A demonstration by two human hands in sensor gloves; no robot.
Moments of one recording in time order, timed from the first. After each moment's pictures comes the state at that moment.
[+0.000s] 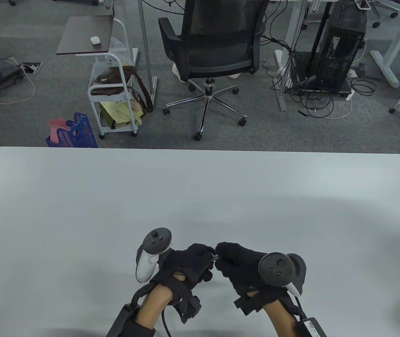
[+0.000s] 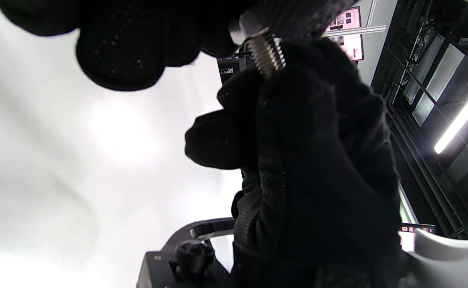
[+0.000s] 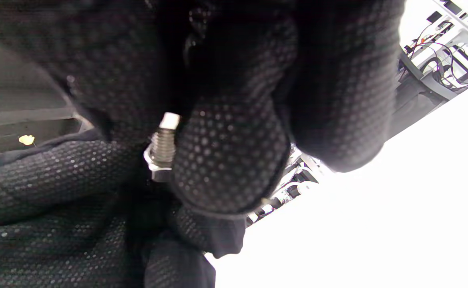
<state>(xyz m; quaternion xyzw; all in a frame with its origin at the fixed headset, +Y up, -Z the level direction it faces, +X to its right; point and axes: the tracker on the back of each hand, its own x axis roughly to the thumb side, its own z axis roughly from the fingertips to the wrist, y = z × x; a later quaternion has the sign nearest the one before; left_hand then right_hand) -0.096 -0.717 -0.329 -0.25 -0.14 0.63 0.72 0.128 -0.679 -0.305 0.23 -0.14 0.89 0.38</state>
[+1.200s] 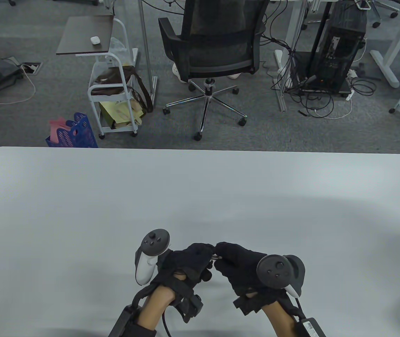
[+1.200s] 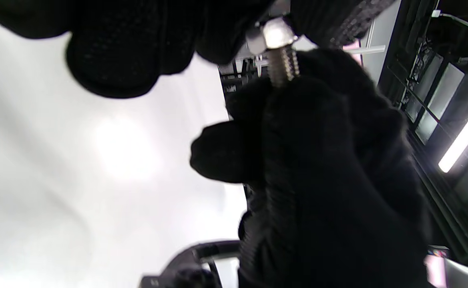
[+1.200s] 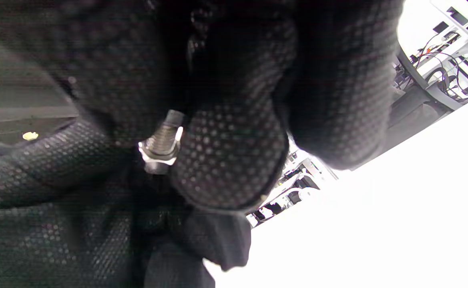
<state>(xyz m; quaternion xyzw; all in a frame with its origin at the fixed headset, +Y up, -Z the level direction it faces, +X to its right) -0.100 -0.719 -0.328 -0.22 -0.11 0.62 0.74 0.123 -0.678 -0.302 0.23 -0.15 0.89 0.36</state>
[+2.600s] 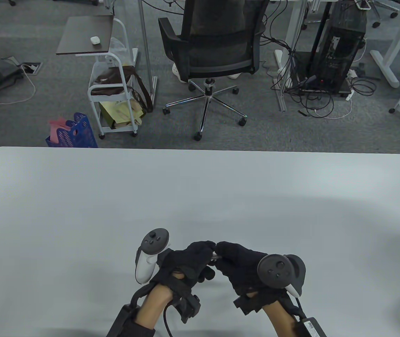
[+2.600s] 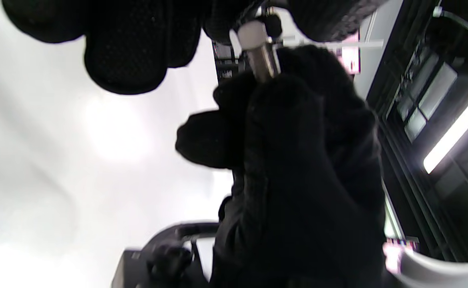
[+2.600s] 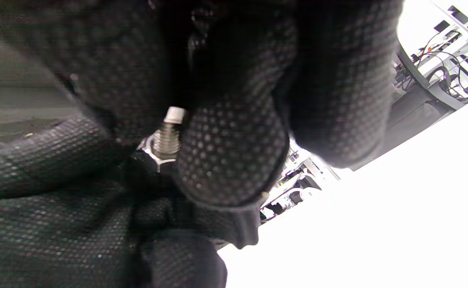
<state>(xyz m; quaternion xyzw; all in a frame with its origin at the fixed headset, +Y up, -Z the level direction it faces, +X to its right) -0.101 -0.721 -0.329 -0.23 -0.11 0.65 0.71 0.125 -0.677 -0.302 0.23 -0.15 0.89 0.37</state>
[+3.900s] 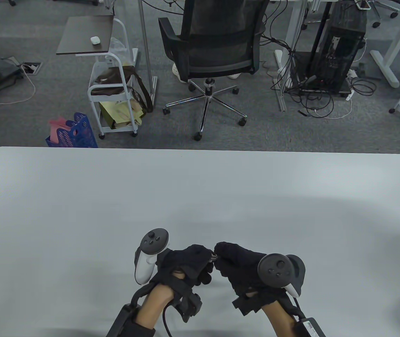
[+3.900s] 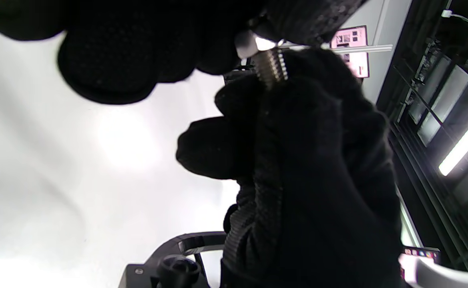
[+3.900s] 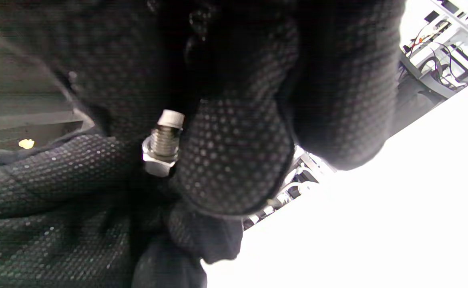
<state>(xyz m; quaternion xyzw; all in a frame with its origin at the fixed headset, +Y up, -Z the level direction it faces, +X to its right) -0.099 -0.718 -0.330 -0.24 -0.13 0.64 0.72 0.125 -0.678 -0.303 0.23 -0.14 0.89 0.38</state>
